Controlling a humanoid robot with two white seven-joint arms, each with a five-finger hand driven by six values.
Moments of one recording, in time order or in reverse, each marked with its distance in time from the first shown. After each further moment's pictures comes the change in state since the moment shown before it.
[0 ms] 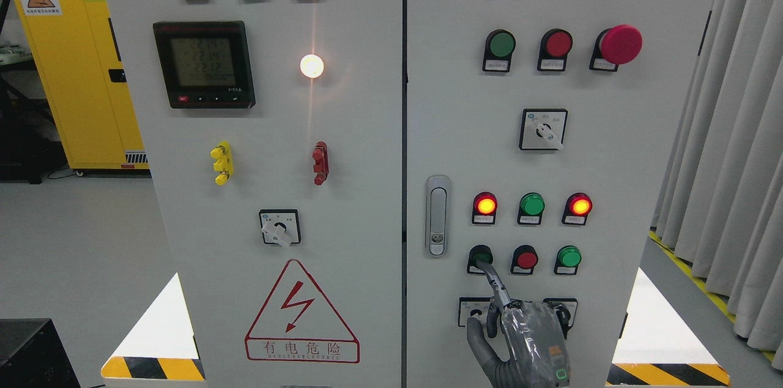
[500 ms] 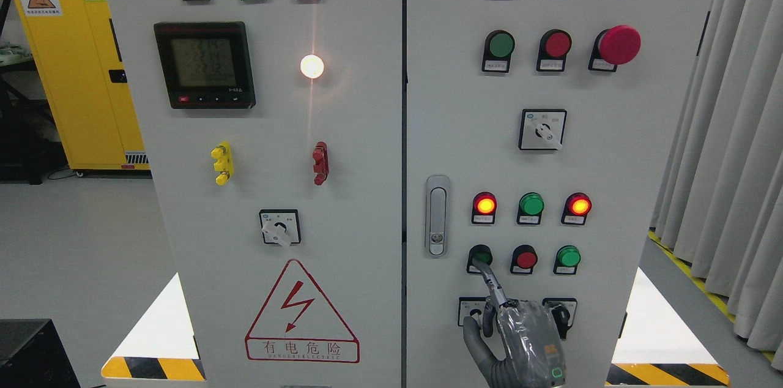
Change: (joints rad) left arm 0.000 0.000 0.000 0.000 0.000 0.000 0.000; right arm 0.000 0.000 0.008 0.000 -0.010 0.005 0.002
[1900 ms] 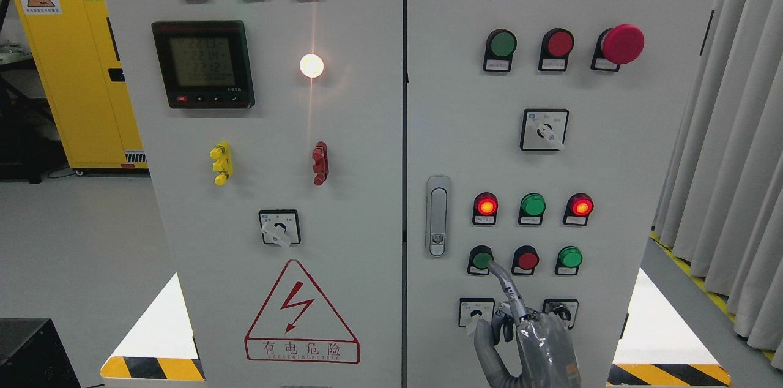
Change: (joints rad) left arm 0.000 0.000 0.000 0.000 0.000 0.000 0.000; right arm 0.123 0.000 0.027 -0.171 -0.300 -0.056 0.041
